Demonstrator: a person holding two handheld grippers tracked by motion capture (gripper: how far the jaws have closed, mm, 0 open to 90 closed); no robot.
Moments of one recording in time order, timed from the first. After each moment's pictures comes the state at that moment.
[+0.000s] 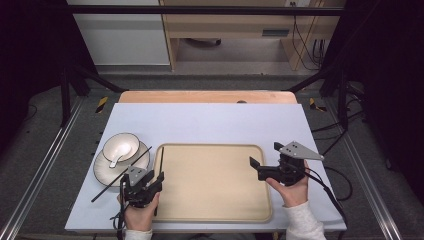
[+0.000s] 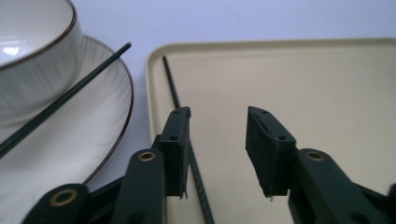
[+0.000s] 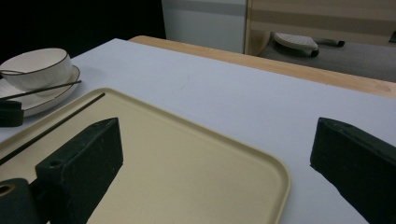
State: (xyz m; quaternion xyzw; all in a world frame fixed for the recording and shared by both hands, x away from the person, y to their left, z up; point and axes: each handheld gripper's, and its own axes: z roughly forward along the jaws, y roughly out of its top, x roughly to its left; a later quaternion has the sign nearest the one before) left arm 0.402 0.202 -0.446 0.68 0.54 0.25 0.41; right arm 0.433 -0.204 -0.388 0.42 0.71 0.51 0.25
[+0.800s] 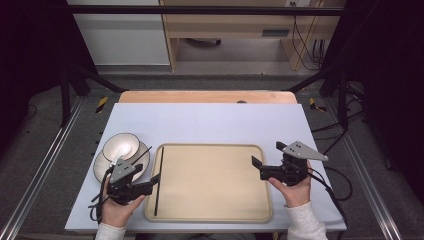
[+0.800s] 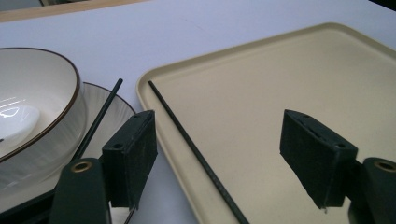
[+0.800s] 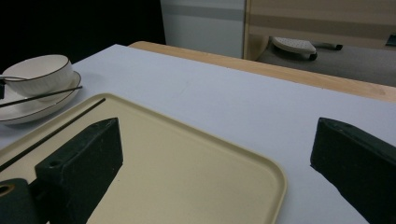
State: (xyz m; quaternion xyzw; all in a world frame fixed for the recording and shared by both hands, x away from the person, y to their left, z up) left arm 0.407 0.246 -0.427 0.75 0.44 0.22 0.44; right arm 0.431 -0.209 -0.384 0.42 0.71 0.51 0.25
